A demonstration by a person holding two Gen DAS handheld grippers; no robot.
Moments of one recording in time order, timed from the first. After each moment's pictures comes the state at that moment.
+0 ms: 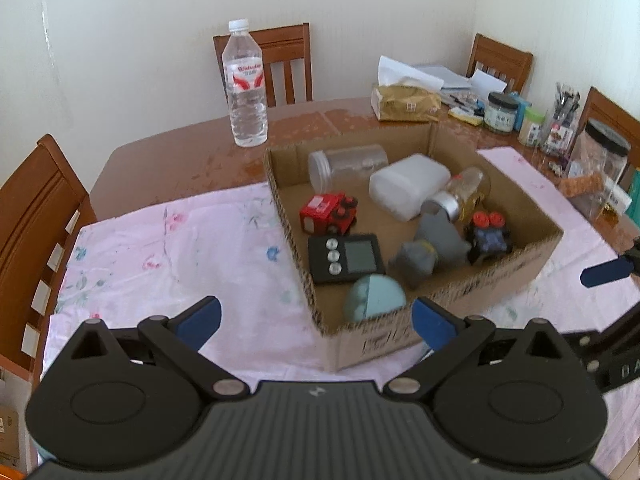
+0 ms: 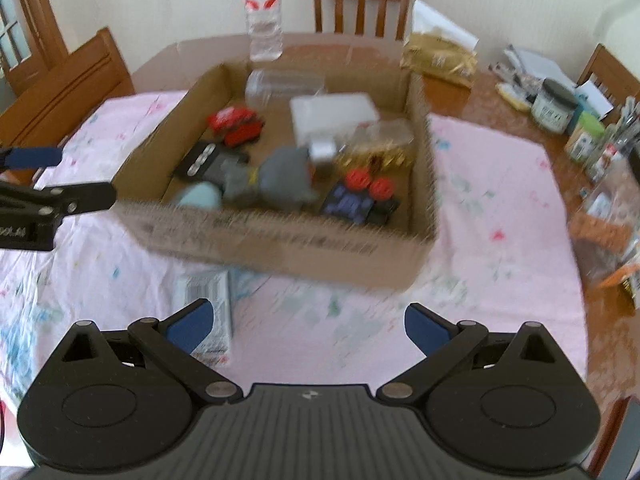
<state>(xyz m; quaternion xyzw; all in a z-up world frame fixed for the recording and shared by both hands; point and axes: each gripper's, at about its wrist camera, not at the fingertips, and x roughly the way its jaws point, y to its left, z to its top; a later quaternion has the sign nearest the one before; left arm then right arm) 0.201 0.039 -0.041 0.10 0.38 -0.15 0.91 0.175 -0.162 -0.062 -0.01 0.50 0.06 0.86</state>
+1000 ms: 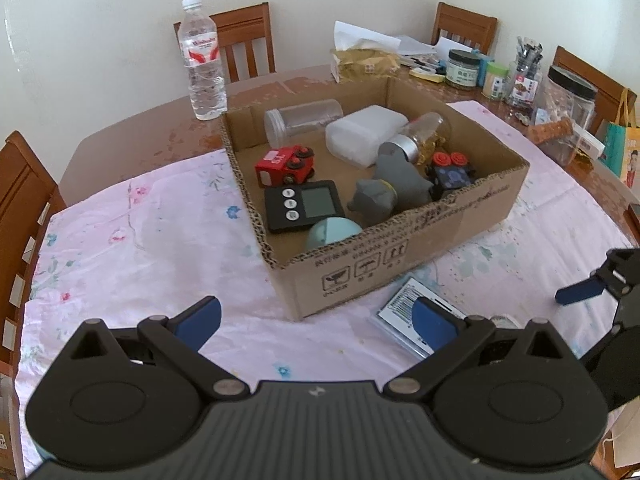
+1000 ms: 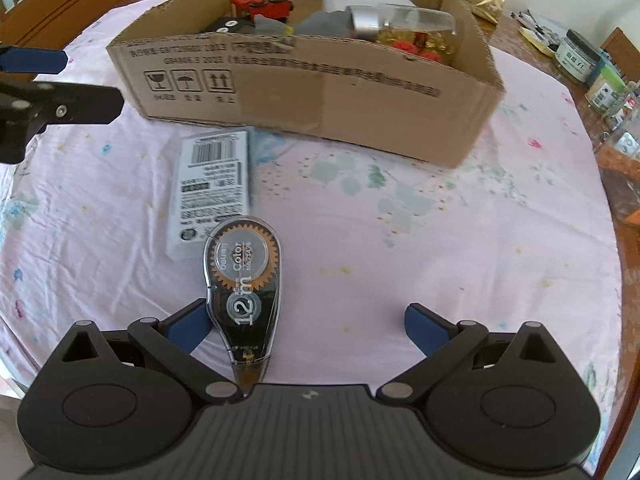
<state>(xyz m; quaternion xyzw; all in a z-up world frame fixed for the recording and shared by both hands) 0.176 0.027 -0.066 0.13 0.41 -0.20 0.88 0.134 -0.144 -0.121 -0.05 0.56 0.06 0.82</state>
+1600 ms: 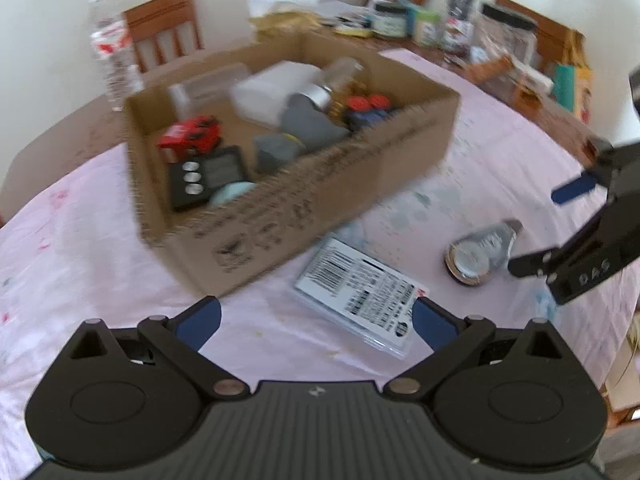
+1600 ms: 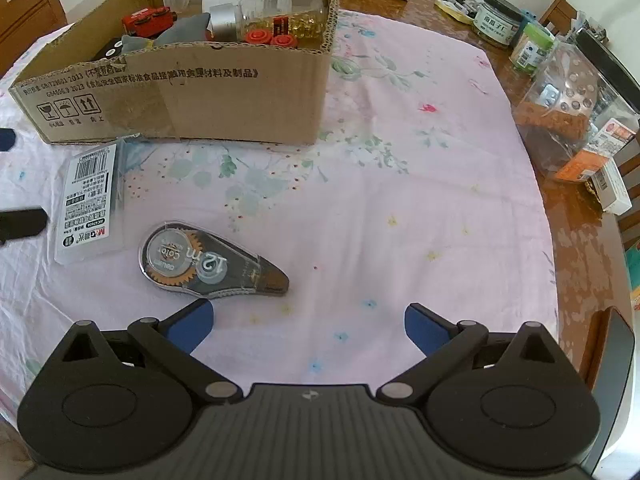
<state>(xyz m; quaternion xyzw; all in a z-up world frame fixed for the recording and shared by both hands) 0.165 -0.015 -0.101 0.18 0.43 -0.29 0.84 0.135 -0.215 -0.121 -0.04 0.56 -0.02 0.83</state>
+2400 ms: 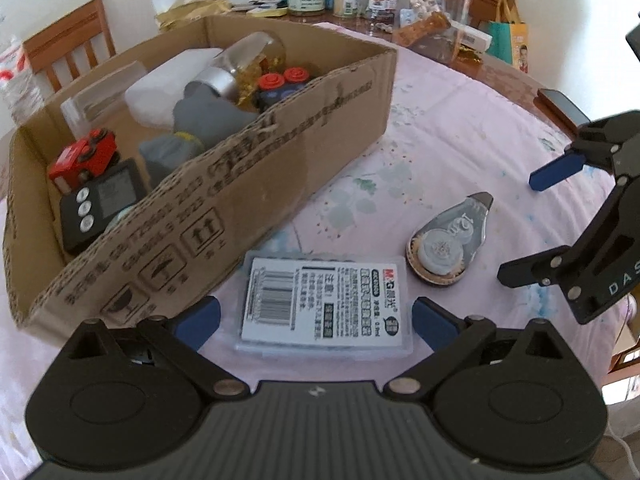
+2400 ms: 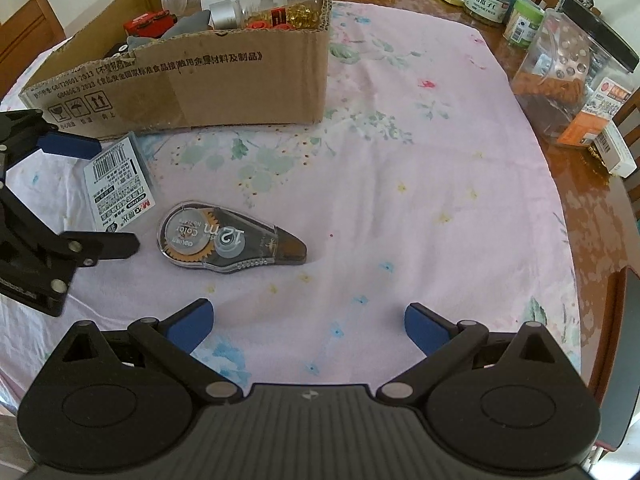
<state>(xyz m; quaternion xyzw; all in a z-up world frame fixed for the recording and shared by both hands) 0.182 -0.048 -0.128 0.21 0.43 -0.39 0.79 0.119 -0.212 -0.124 0.00 0.56 -0.03 0.83</state>
